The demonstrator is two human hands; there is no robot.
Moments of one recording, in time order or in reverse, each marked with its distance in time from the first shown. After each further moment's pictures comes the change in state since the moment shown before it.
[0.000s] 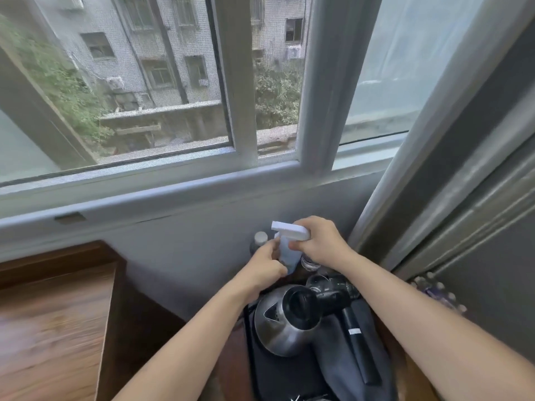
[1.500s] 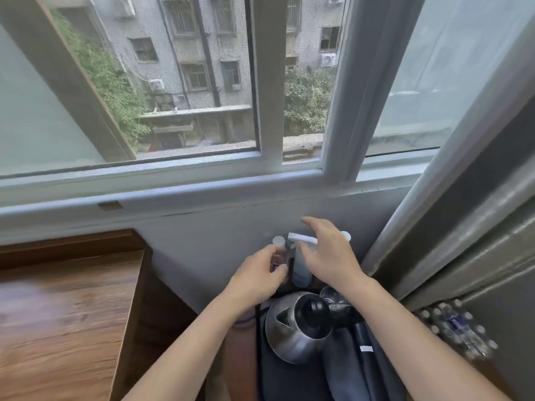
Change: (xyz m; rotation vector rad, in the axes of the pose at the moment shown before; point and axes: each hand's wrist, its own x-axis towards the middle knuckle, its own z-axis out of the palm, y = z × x) left_hand -0.044 0.004 -0.023 0.468 0.282 0.109; right_hand -0.020 -0.027 0.011 -0.043 0.159 -0.147
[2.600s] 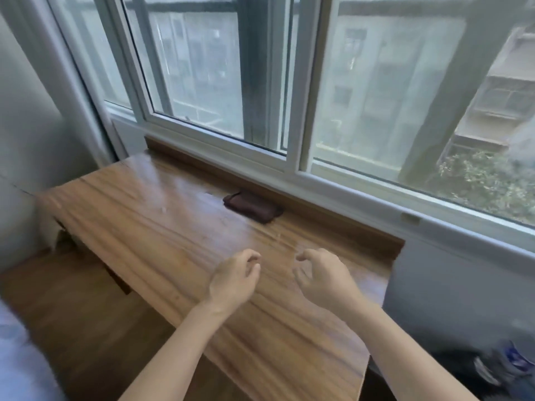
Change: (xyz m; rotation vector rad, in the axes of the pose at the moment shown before) left_hand -0.399 -0.301 -0.259 0.078 0.854 -0.366; right_hand -0.154 -0.439 0.251 -0.209 -0.517 -0.605
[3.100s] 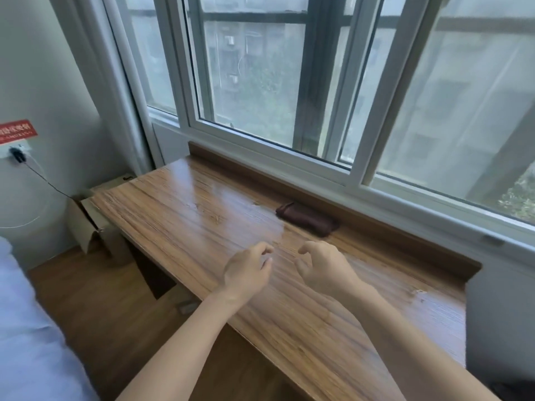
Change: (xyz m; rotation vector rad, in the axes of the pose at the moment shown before) left_hand 0.027 -0.116 -0.123 -0.006 -0.021 0.063; right_hand 0.085 -0.158 0.070 -0.052 -0.007 -0.034
